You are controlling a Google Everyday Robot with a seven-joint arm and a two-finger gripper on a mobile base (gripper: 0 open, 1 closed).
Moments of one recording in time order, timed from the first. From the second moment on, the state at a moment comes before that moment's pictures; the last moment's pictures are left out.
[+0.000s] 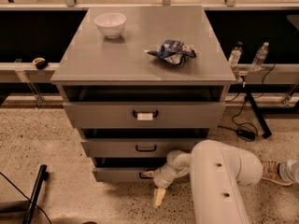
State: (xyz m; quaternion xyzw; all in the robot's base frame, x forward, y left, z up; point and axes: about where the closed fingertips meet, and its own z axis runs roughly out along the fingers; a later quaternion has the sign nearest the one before) arm 0.554 -0.009 0.181 -0.76 0.57 0.23 0.20
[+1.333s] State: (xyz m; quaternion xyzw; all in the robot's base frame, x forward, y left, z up) arm 0.544 -0.016 0.175 -0.77 0.58 0.22 0.18
